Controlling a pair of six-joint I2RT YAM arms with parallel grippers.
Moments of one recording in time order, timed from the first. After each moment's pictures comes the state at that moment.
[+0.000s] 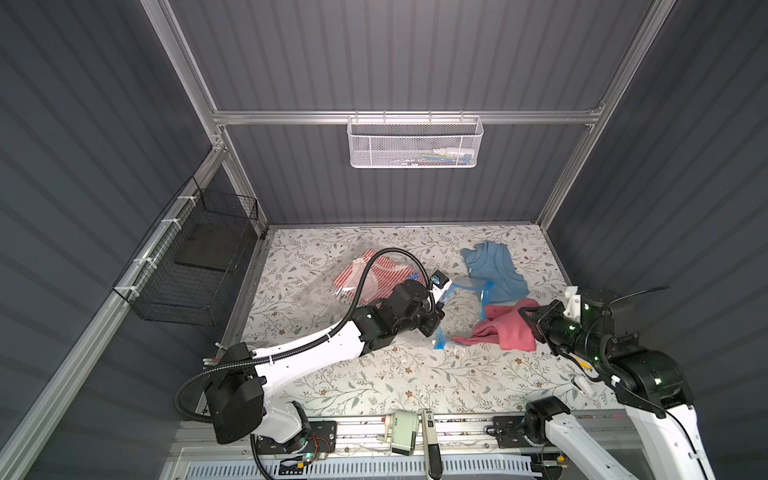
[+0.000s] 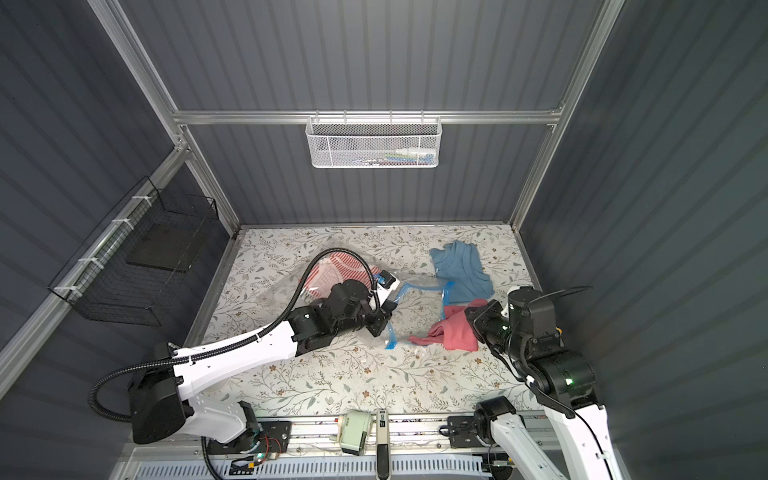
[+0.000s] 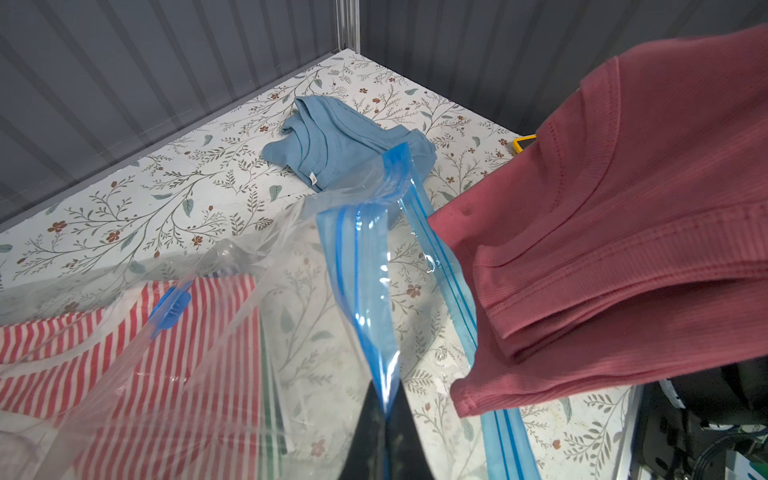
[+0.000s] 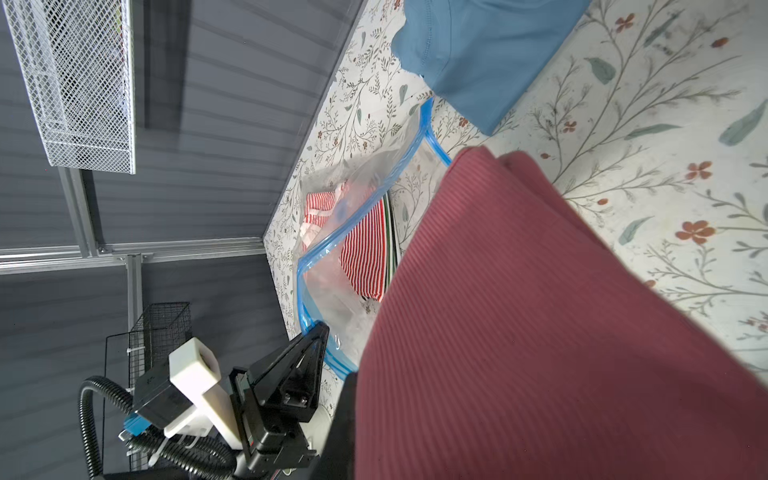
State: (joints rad) left arm -1.03 1.45 1.10 -0.17 -0.04 -0.09; right arm 0.23 0.68 1.17 -1.11 -0.14 1.12
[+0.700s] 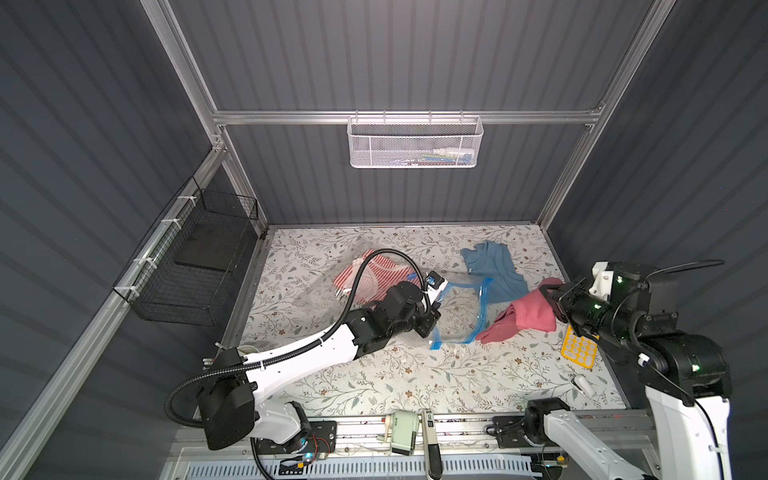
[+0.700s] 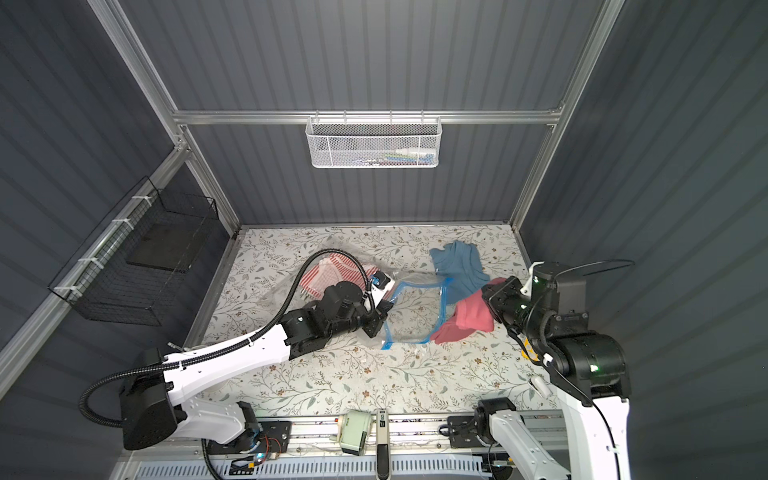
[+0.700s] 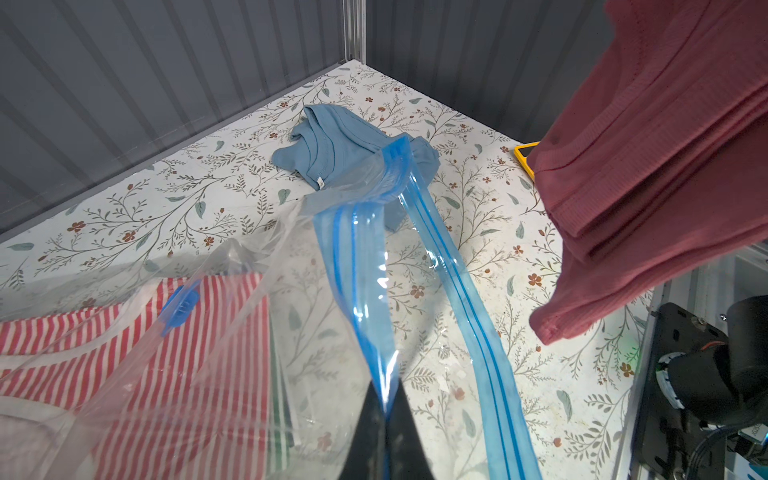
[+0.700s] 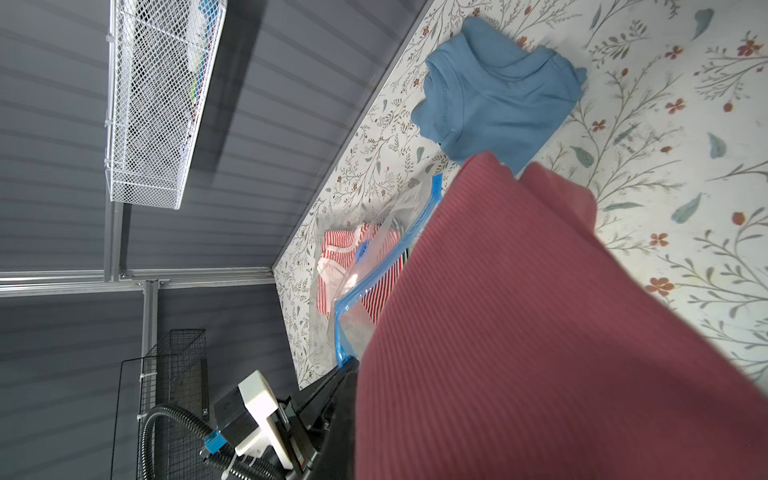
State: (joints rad) left arm -1.03 1.40 1.06 -0.15 -0.05 -0.09; right arm 0.08 0.86 1.51 -1.25 -0.17 1.00
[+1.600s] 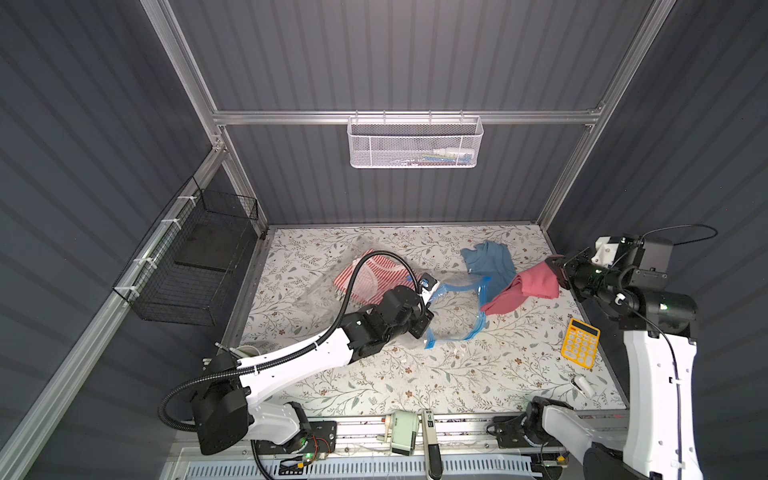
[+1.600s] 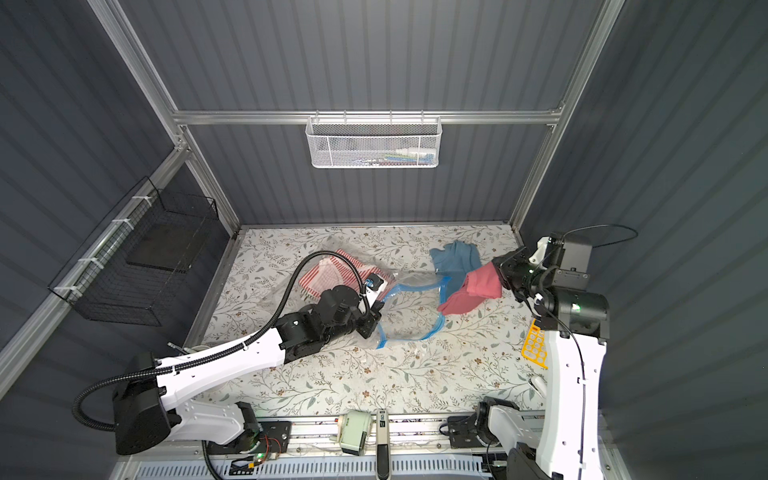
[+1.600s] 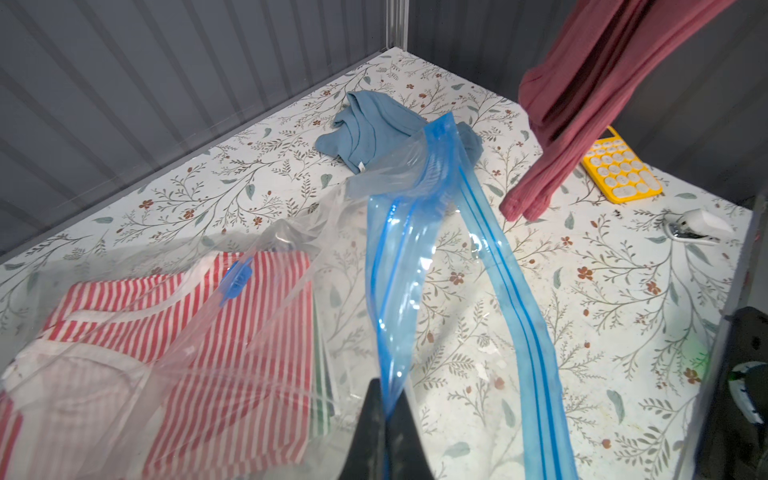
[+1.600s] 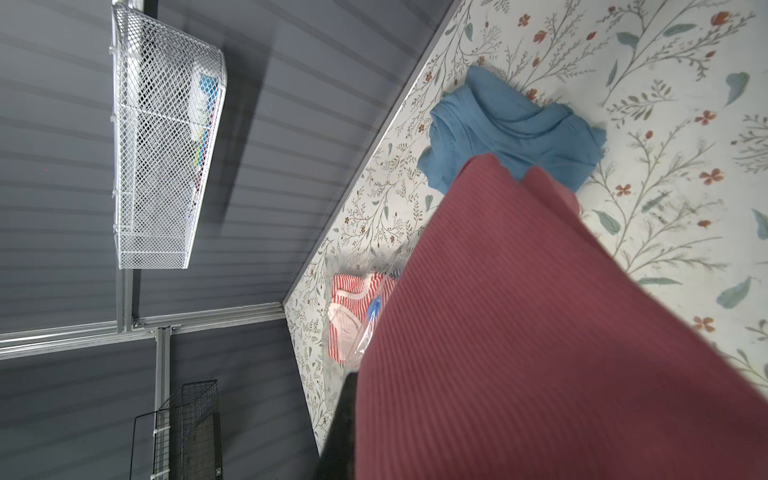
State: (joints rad) left arm -1.03 1.36 1.02 -0.19 -0.18 -0.07; right arm -0.22 1.05 1.48 -1.04 -0.40 0.88
